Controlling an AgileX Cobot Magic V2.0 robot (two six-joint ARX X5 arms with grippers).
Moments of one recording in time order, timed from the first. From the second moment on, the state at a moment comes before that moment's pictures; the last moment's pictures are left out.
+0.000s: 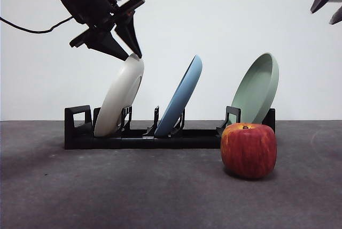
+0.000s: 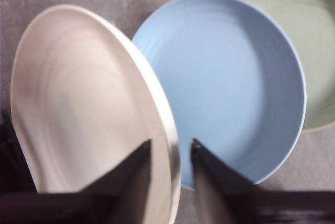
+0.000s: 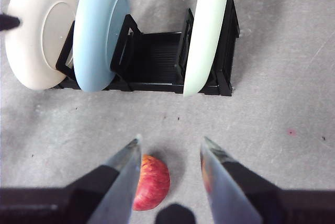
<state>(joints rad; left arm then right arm) -0.34 1.78 1.55 -0.53 0.31 -0.19 0.05 1.06 1.02 -0.69 -0.39 0.10</state>
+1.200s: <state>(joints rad) -0.48 1.25 1.86 -1.07 0.35 0.03 0.05 1.06 1.02 -0.69 -0.39 0.10</state>
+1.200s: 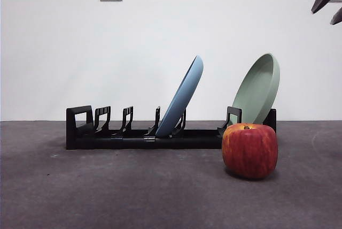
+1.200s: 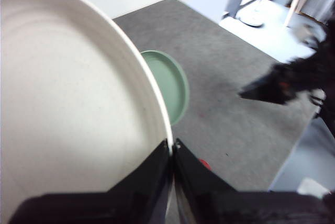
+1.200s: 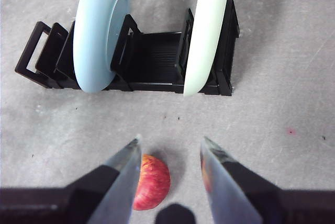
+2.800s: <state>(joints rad) -1.05 1.67 1.08 -0.60 -0.17 -0.07 0.05 1.06 1.02 -0.69 -0.39 0.10</state>
